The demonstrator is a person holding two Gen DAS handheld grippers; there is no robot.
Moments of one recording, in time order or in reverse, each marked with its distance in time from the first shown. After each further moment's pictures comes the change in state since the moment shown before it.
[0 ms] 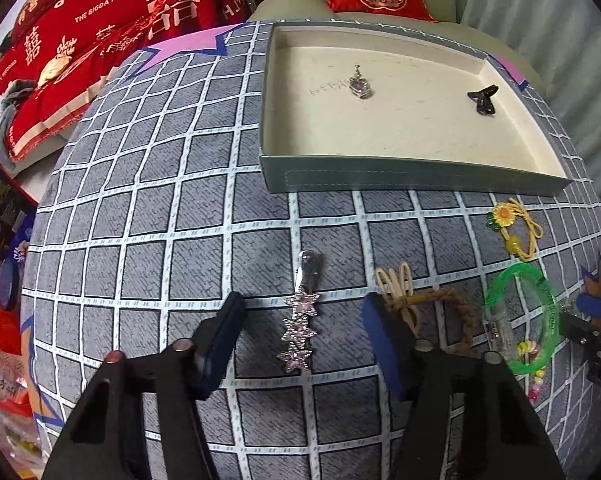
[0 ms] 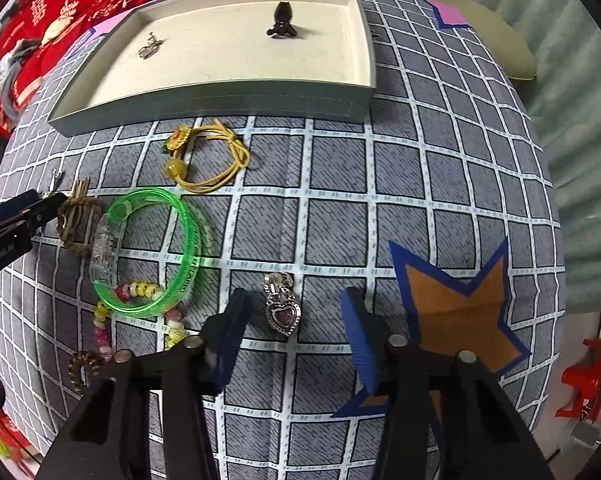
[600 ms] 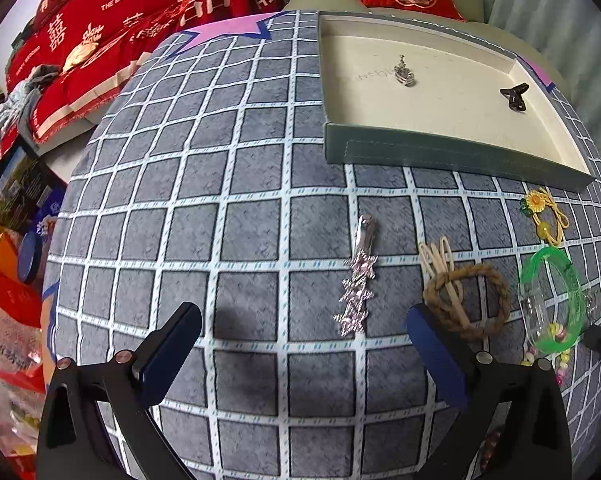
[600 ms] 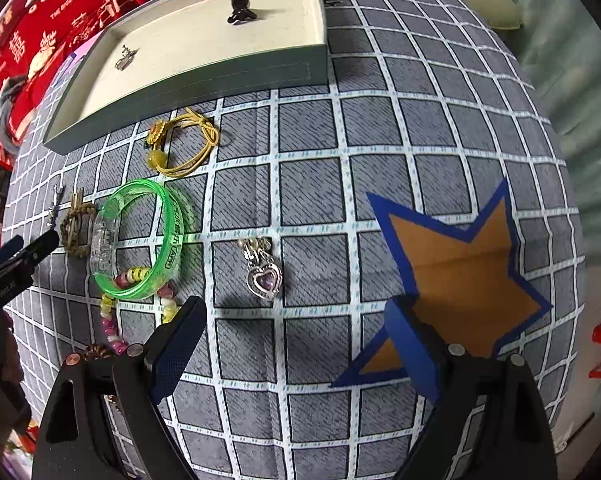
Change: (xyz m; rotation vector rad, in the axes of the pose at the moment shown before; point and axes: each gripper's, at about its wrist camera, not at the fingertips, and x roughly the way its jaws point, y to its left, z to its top) left arm -0.004 0.020 -0.017 -0.049 0.021 0.082; right arm 0.000 -0.054 -0.026 0.132 0.051 0.080
